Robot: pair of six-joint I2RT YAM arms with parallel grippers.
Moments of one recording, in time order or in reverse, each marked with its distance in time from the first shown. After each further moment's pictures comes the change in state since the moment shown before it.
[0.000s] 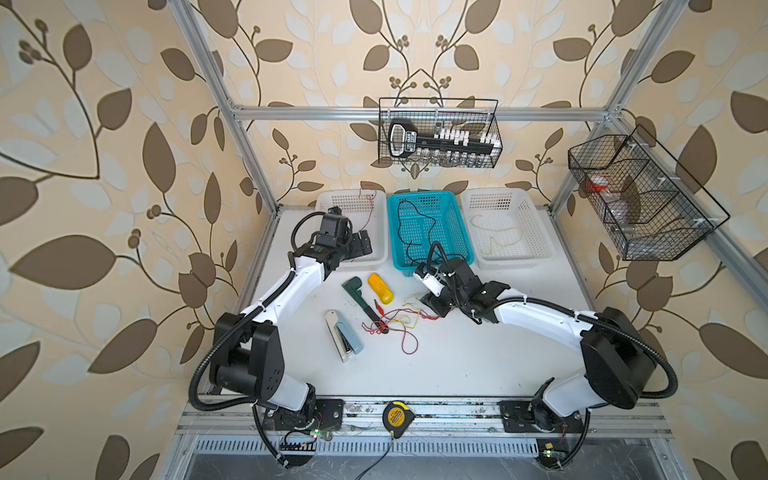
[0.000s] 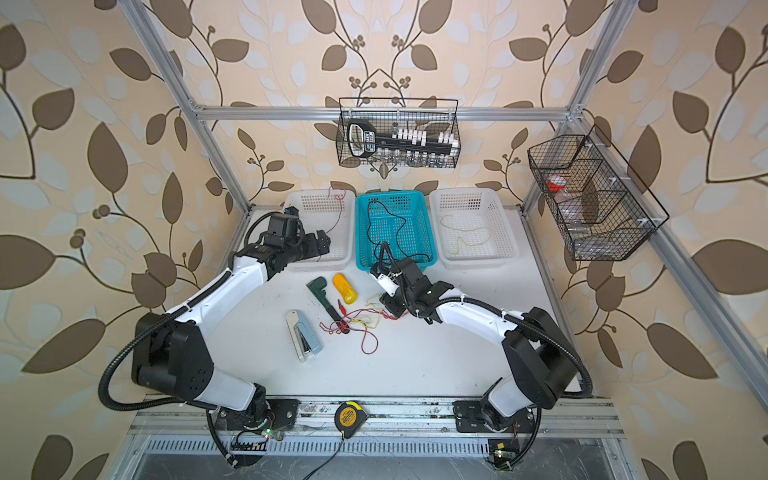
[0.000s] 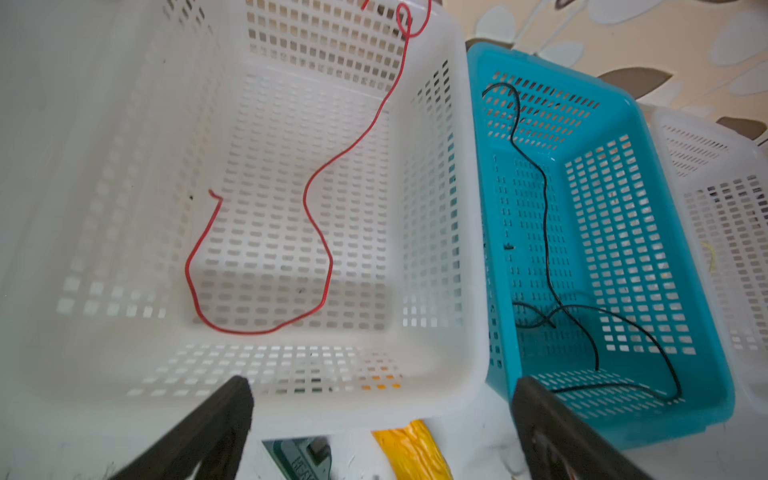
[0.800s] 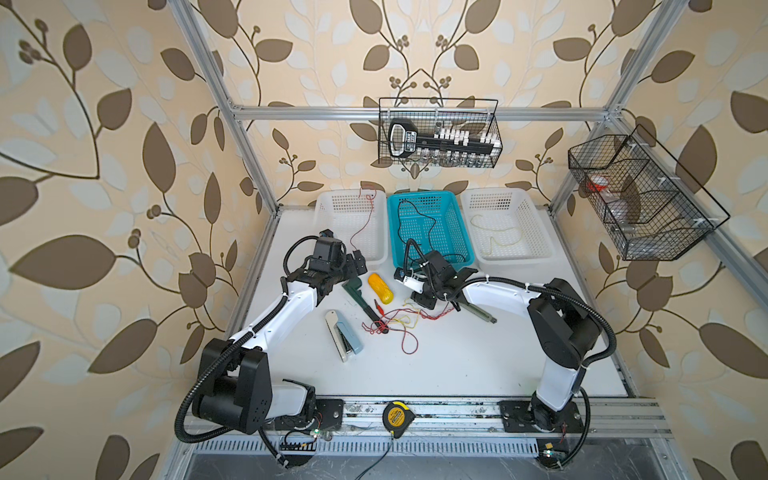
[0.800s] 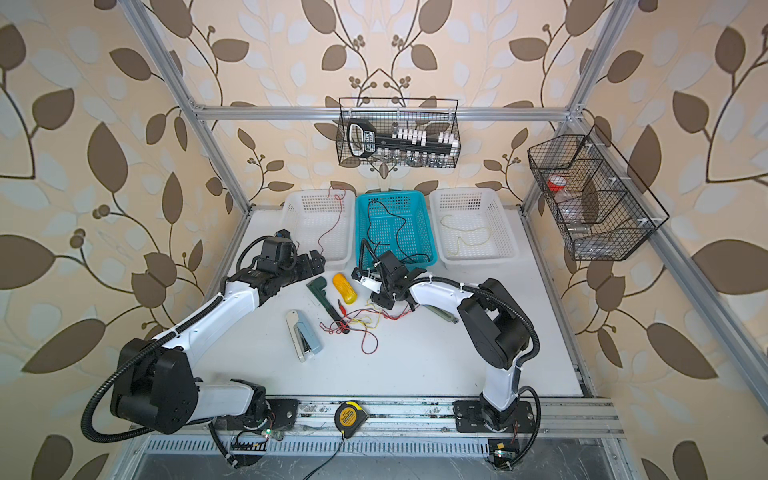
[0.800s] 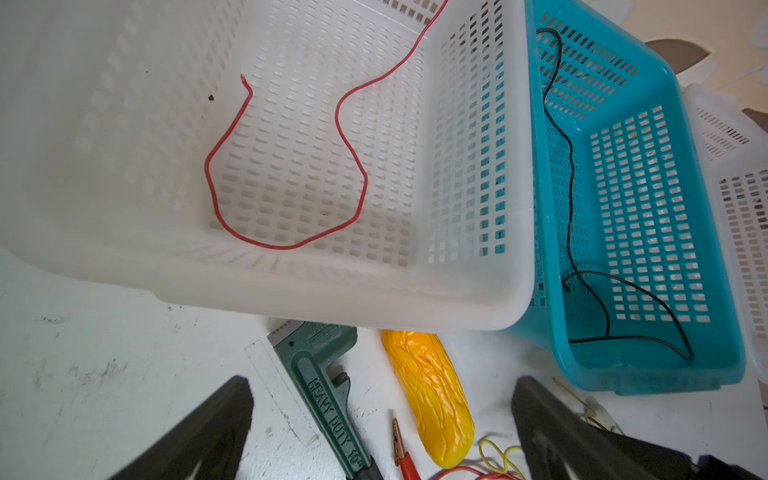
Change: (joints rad) left arm 0.000 -0.124 -0.200 0.052 0.014 -0.080; right arm 0.002 0.284 0.211 -0.051 -0.015 -0.293
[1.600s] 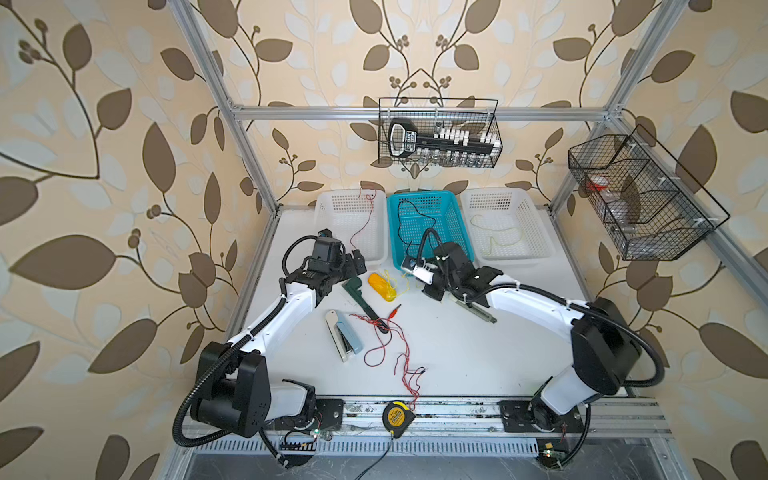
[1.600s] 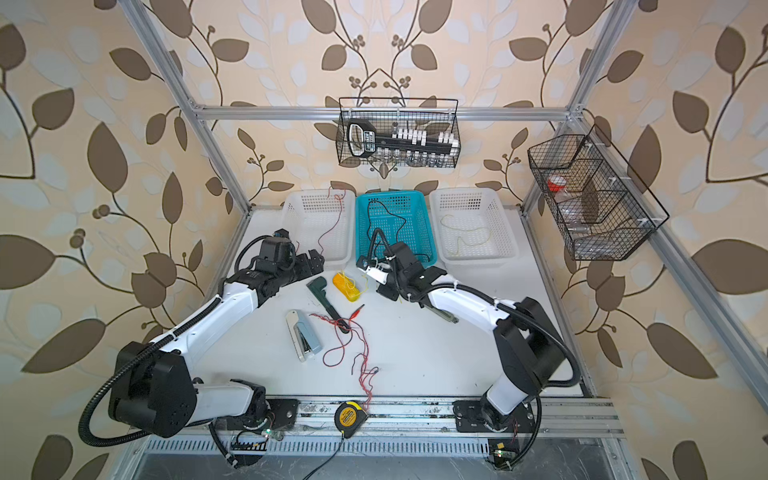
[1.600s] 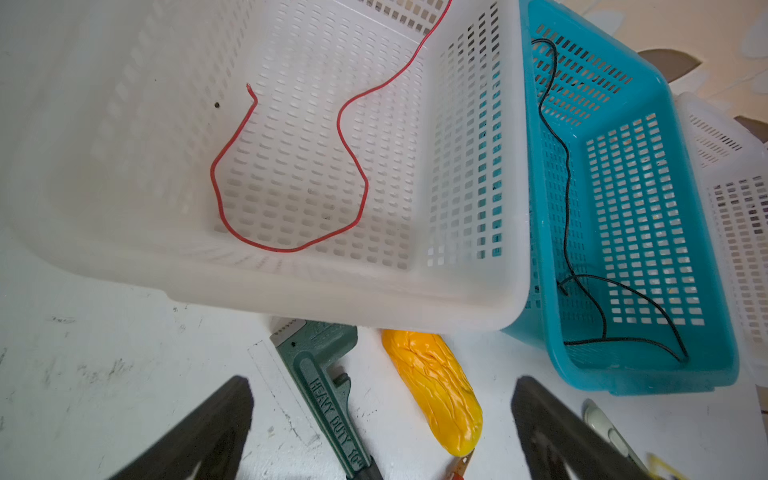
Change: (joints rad) left arm 0.000 -0.016 -0.004 0.000 -0.008 -0.002; right arm -0.047 -0.284 -0.064 0.068 0.005 -0.005
